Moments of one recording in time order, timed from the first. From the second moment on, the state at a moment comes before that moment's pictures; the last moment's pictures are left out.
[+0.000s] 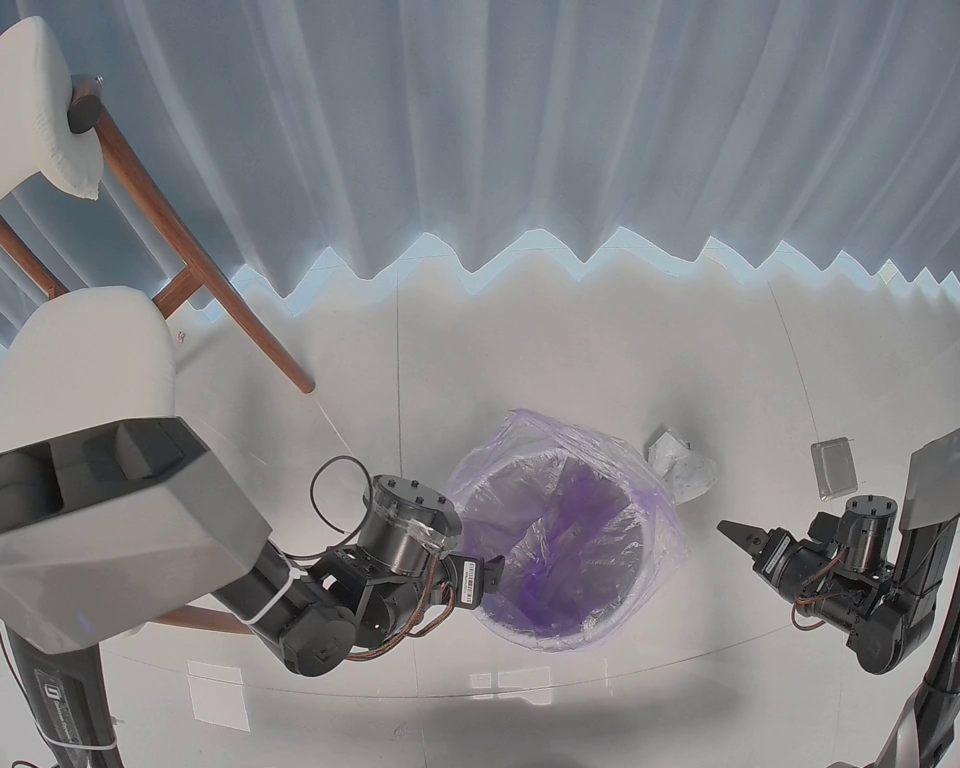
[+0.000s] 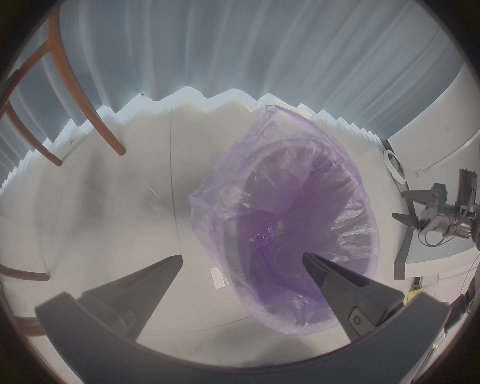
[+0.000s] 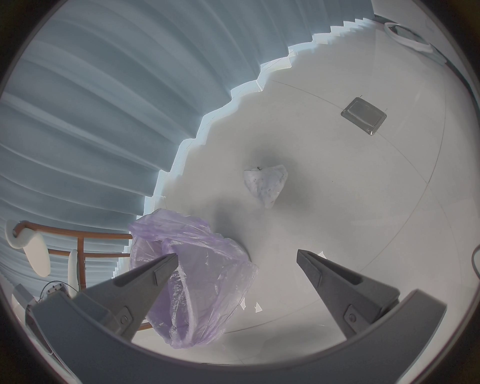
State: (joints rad) left arm -0.68 2.16 -0.84 -0.71 0.24 -0.31; right arm 0.13 2.13 -0.12 -1.55 0.18 0.72
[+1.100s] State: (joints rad) left arm -0.64 2.21 -0.88 -0.71 0.24 -0.09; right arm 0.17 2.12 -0.06 -1.55 0.18 0.69
